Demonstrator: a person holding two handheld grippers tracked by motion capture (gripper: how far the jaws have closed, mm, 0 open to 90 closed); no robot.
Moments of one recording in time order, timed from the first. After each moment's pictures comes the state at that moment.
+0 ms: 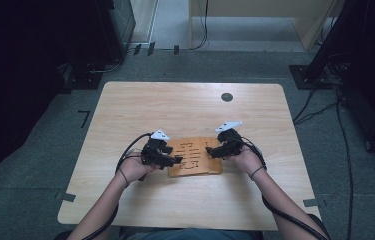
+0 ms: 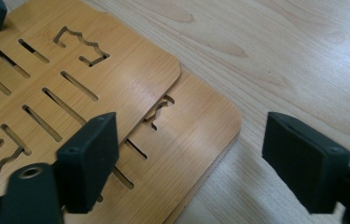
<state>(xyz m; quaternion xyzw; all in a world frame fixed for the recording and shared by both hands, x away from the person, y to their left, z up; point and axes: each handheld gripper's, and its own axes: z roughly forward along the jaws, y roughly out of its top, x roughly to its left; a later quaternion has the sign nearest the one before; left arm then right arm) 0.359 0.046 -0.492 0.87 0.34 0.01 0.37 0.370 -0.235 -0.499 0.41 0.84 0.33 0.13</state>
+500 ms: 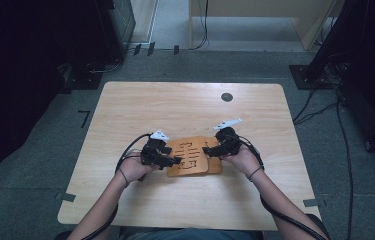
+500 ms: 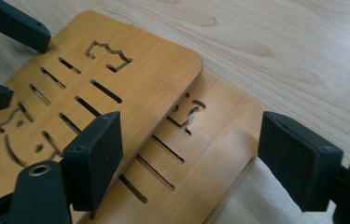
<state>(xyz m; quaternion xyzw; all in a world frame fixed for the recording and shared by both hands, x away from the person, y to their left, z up) 0.361 0.048 -0.496 0.87 0.34 0.00 0.37 0.368 -0.226 -0.487 0.44 0.83 0.34 0.08</state>
